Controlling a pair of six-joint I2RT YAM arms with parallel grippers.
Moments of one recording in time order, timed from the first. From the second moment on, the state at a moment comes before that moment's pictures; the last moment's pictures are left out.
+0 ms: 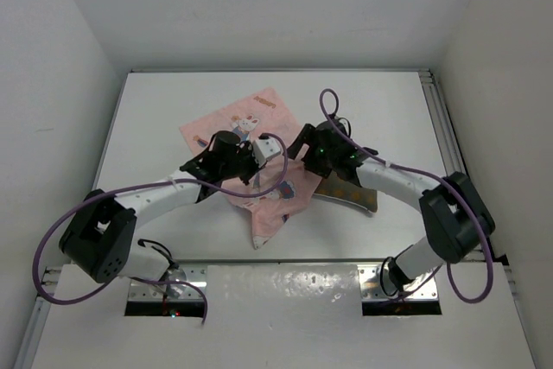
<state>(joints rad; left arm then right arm) -0.58 1.38 0.73 0.07 0.28 0.48 0.57 1.50 0.84 -0.04 0.00 0.99</state>
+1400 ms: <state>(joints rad) -0.67 1.53 0.62 0.39 0.31 0.54 0.58 1.68 0.93 0.07 -0.02 1.15</state>
